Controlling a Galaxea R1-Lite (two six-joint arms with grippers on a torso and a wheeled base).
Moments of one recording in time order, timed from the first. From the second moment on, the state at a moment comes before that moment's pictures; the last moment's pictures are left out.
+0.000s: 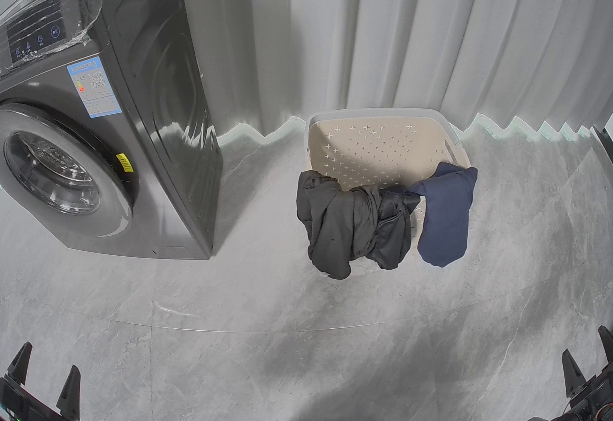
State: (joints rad) left arm 0.00 0.02 -0.02 0.00 0.02 -0.02; right arm 0.00 0.02 -0.02 0.03 0.02 0.00
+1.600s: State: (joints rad) left arm 0.00 0.02 -0.02 0.00 0.02 -0.02; right arm -0.01 0.02 -0.02 0.03 0.02 0.00
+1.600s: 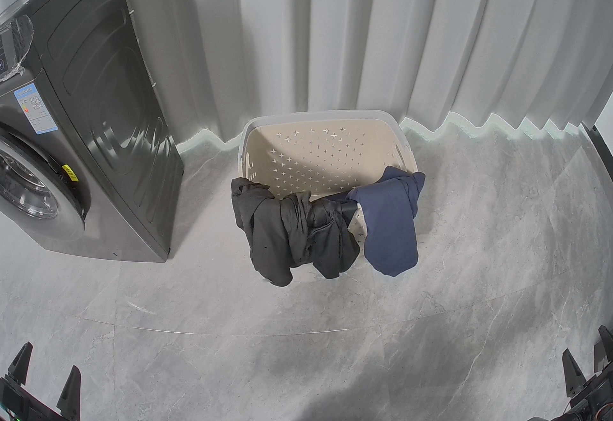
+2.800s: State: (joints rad) left arm 0.00 0.02 -0.02 0.00 0.01 -0.02; right arm 0.00 0.02 -0.02 0.03 0.02 0.00
